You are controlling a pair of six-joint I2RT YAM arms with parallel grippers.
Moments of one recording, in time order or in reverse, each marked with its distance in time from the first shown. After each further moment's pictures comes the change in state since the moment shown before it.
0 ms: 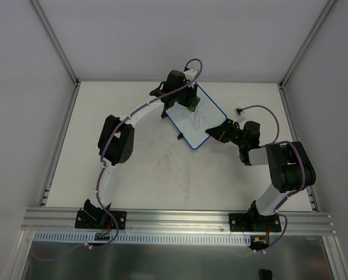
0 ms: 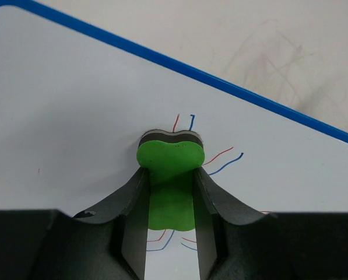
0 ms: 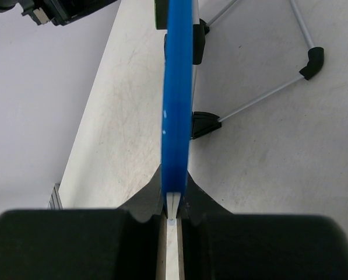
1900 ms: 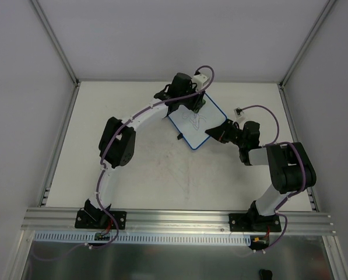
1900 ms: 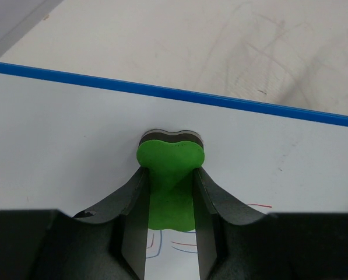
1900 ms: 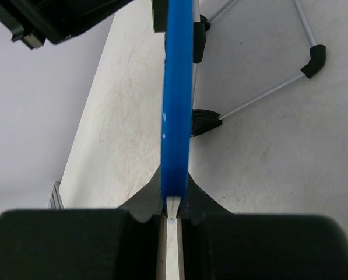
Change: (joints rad) left arm -0.052 -0.017 -0.006 0.016 0.011 0.237; right arm 0.003 -0.012 0.000 -0.024 0.000 -0.003
